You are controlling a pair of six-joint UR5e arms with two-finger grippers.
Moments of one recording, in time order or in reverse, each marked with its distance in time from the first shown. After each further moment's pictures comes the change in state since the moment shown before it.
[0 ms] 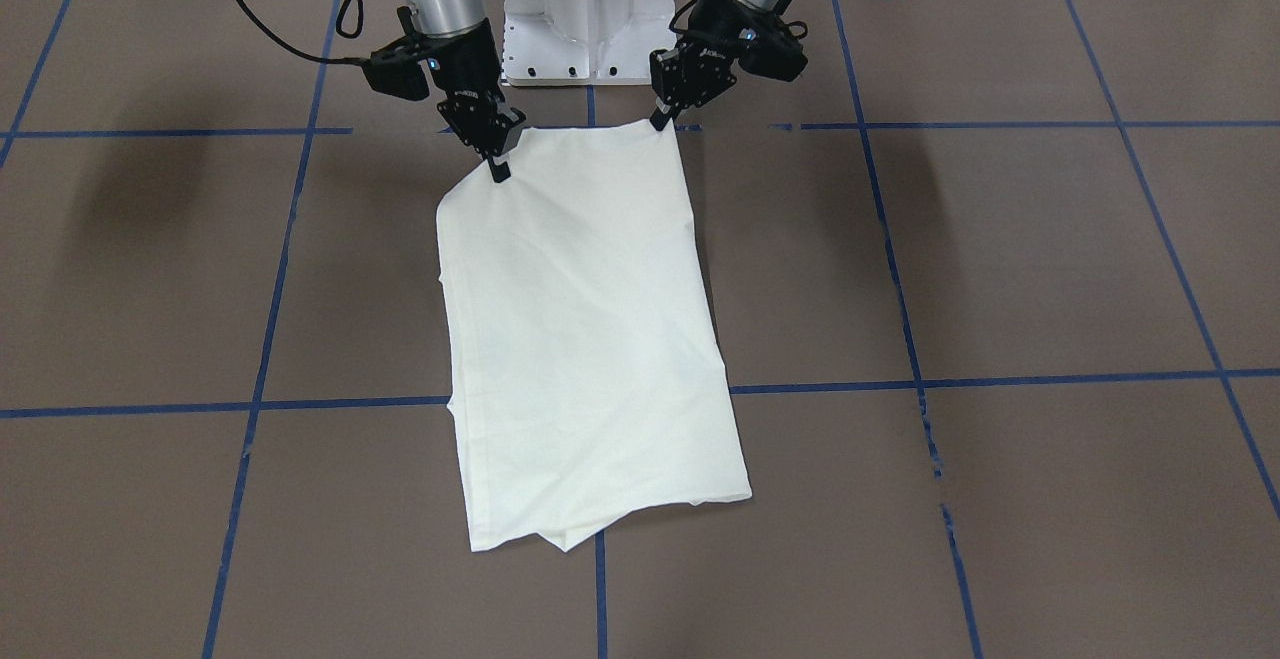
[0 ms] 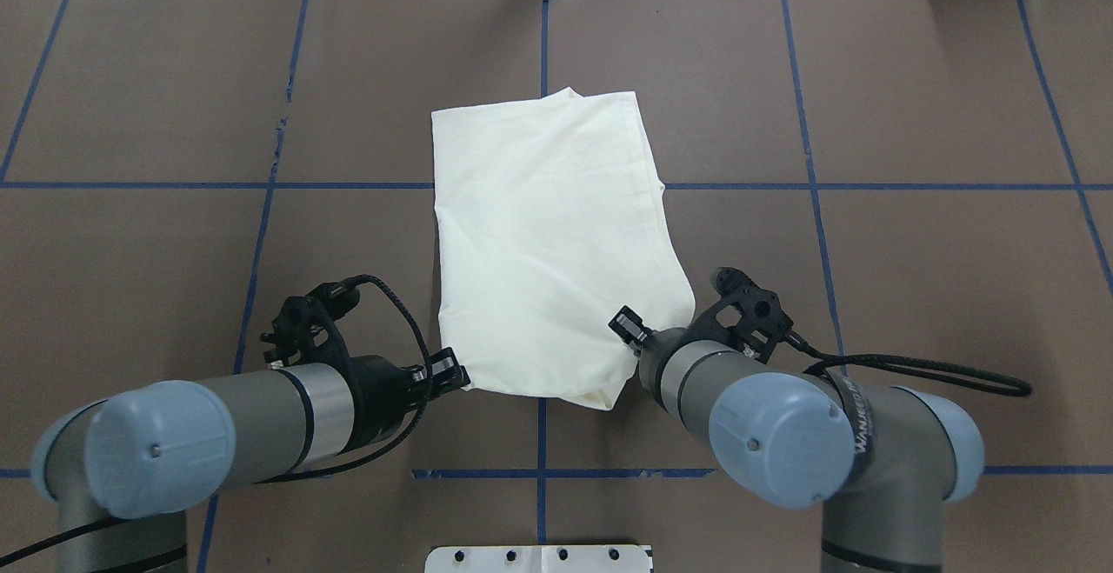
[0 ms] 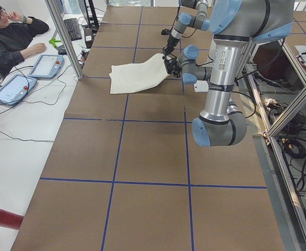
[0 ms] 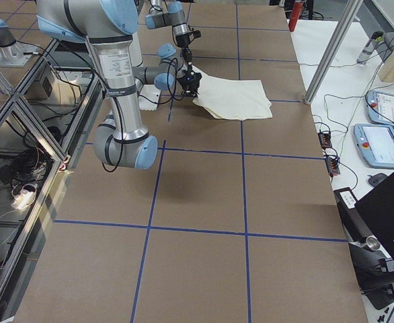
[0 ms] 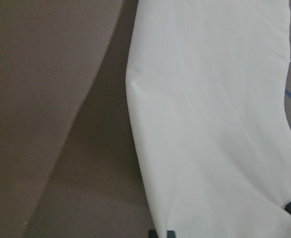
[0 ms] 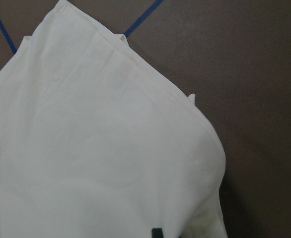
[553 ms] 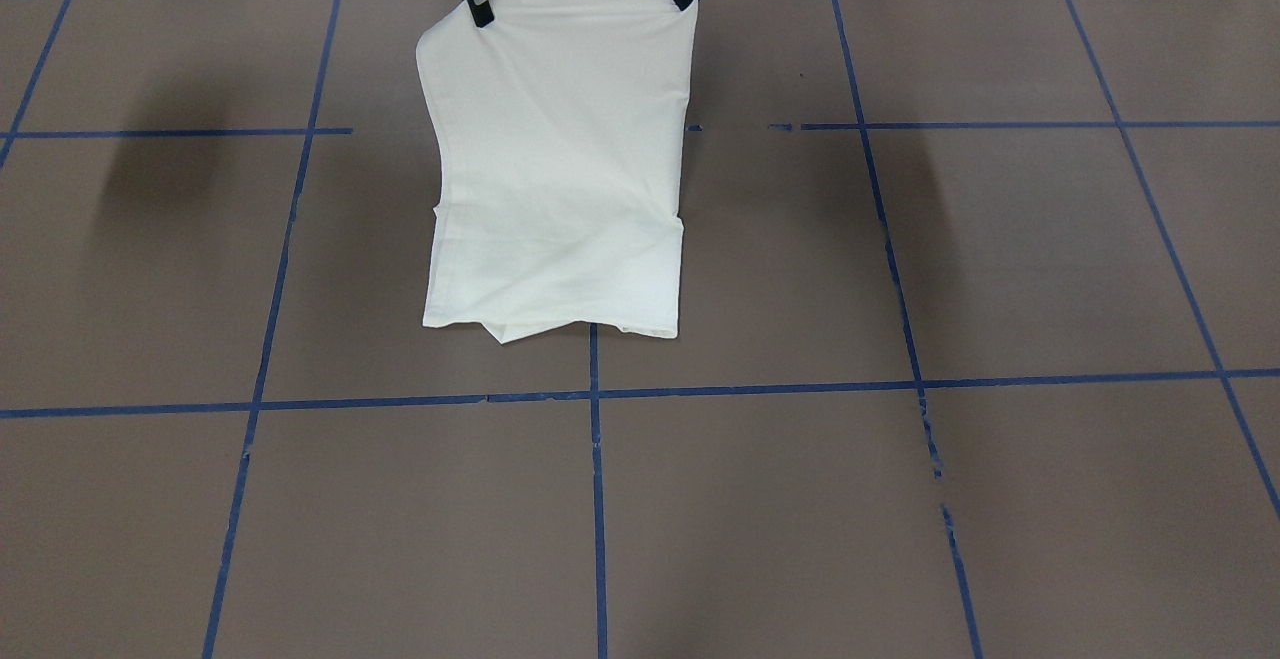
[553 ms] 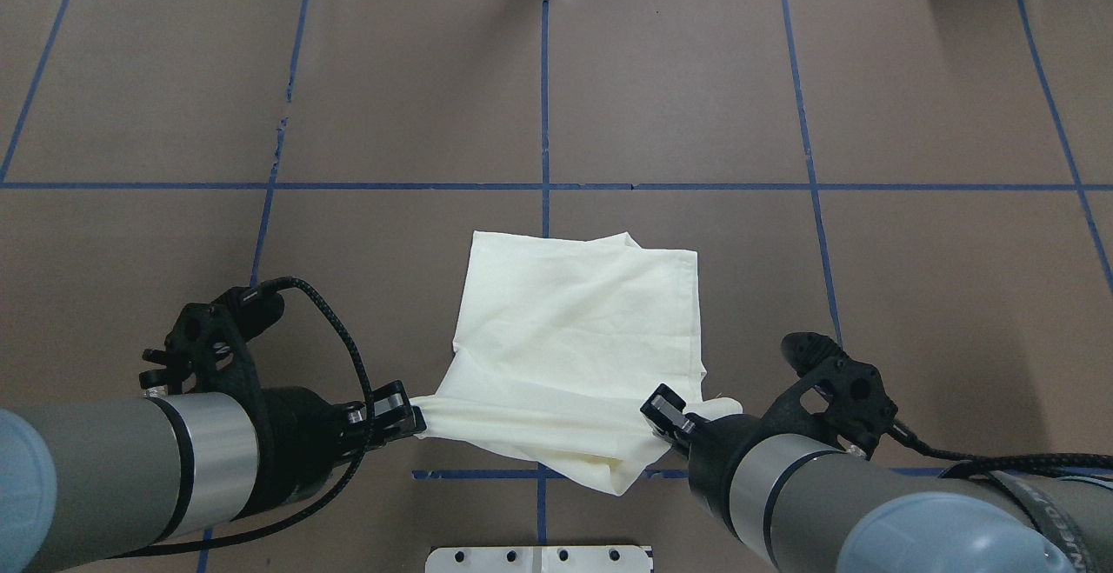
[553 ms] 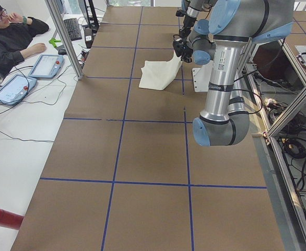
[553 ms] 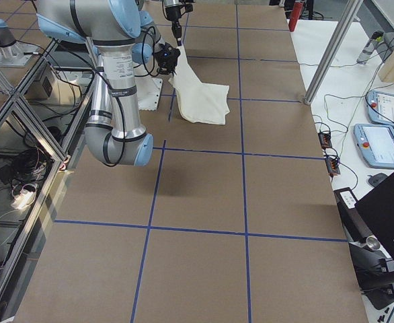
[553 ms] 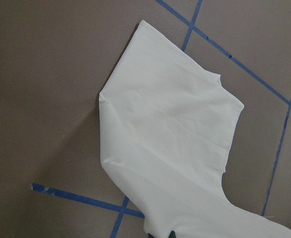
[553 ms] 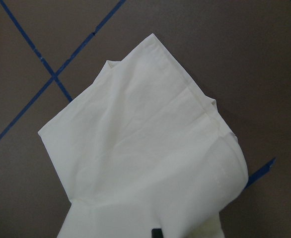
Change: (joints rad) left arm 0.031 -0.018 -0.286 0.363 -0.047 -0.008; right arm -0.133 0.035 0.331 -0.388 -0.006 0.100
